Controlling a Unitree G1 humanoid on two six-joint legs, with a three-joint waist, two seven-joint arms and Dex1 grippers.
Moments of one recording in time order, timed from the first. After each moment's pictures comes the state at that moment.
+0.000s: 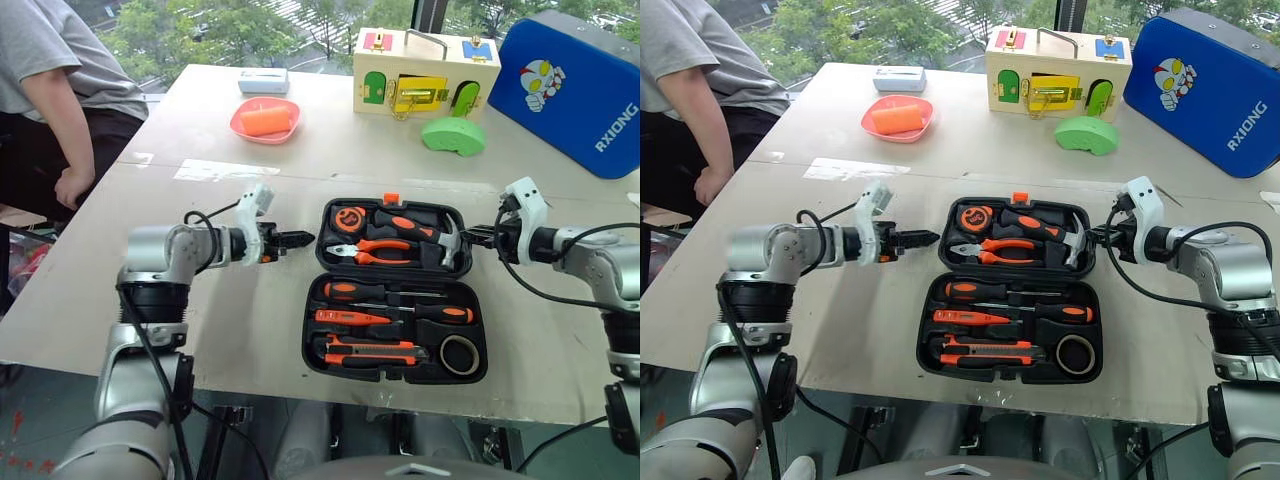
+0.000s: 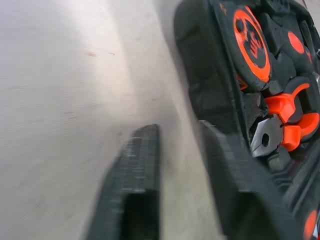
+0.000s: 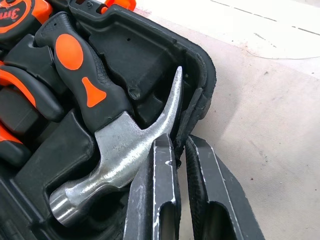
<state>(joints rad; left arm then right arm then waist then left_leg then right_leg) -0.69 0.59 0.09 0.23 -0.56 1.24 -0.72 -0.53 -0.68 -0.04 0.02 0.41 0.97 0.75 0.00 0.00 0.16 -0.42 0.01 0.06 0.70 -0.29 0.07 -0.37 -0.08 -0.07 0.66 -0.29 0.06</state>
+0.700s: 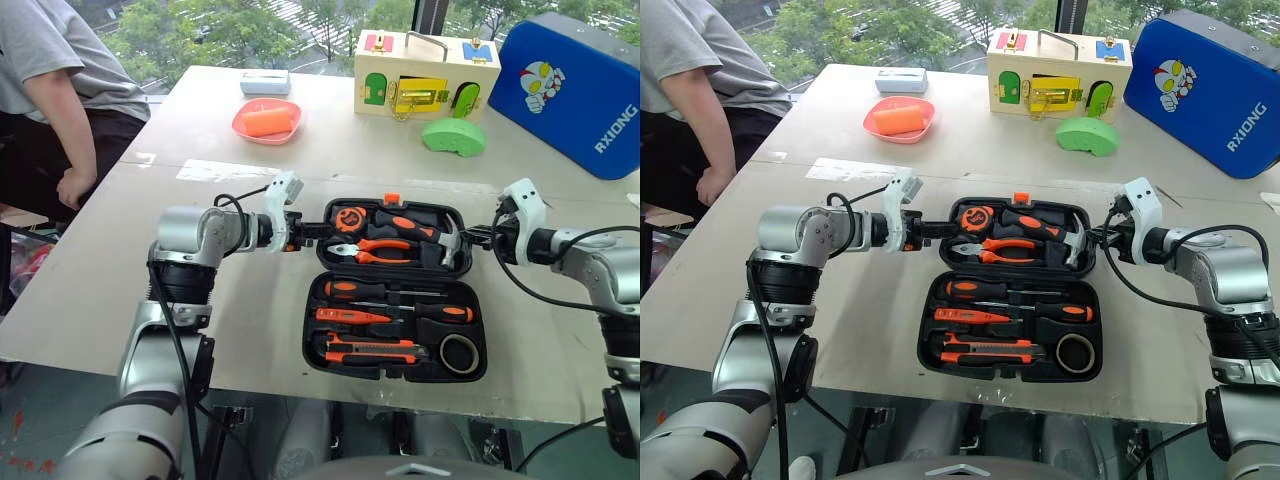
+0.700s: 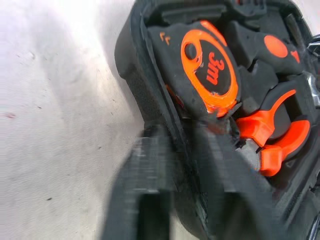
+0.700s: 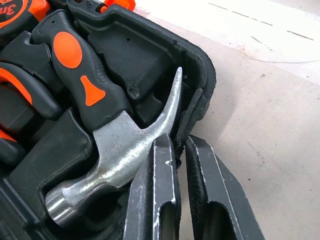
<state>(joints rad) -0.81 0.50 -0.01 0.28 -0.51 1.23 -0.68 -0.51 -0.66 -0.04 0.00 0.40 0.95 0.73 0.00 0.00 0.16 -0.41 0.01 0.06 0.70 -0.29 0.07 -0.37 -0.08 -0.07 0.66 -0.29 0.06</state>
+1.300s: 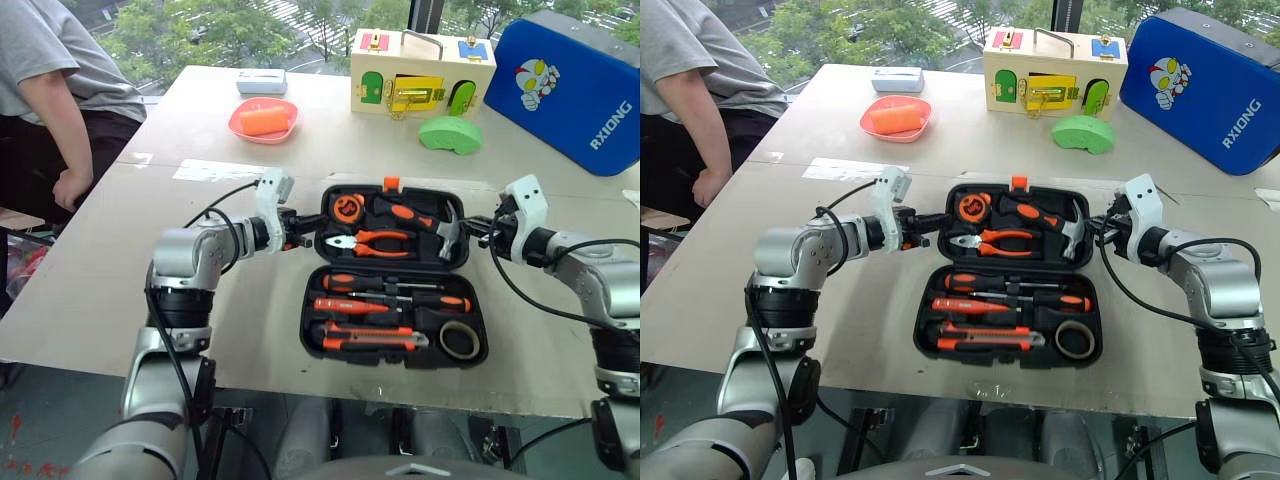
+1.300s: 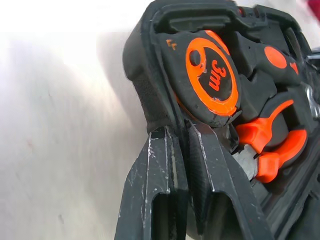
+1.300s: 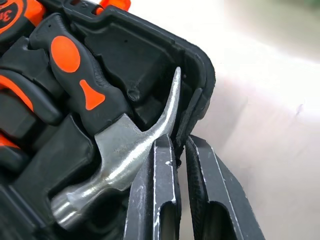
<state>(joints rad) -0.66 0.43 0.08 0.11 -0.48 0.93 -0.64 -0.45 -0.56 -0.11 -0.07 0.34 0.70 0.63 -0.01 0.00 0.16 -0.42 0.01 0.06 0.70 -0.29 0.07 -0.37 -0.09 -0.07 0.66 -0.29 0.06</state>
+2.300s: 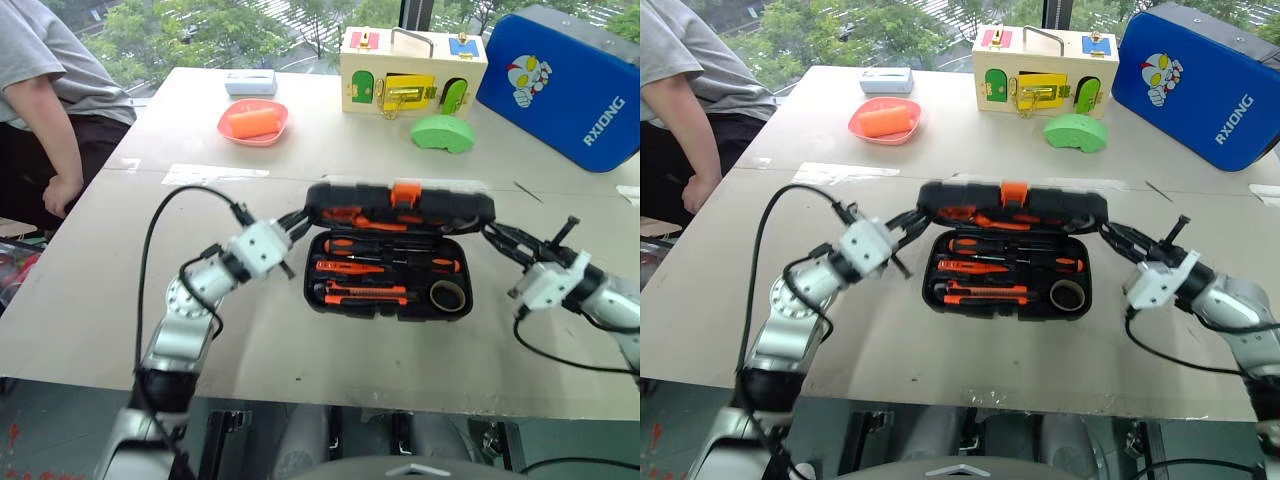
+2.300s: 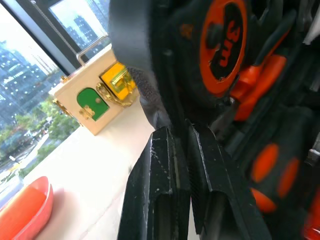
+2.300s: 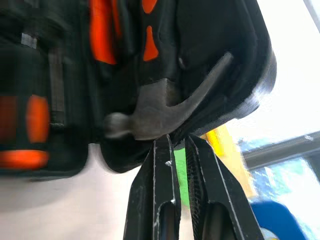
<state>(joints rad) -0.16 0.53 0.00 -0.10 -0.02 -0.31 -0.64 -0.11 -0.85 -0.02 0.16 -0.13 -0.90 0.49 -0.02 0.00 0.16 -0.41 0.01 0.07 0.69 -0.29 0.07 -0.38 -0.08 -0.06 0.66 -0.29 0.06</state>
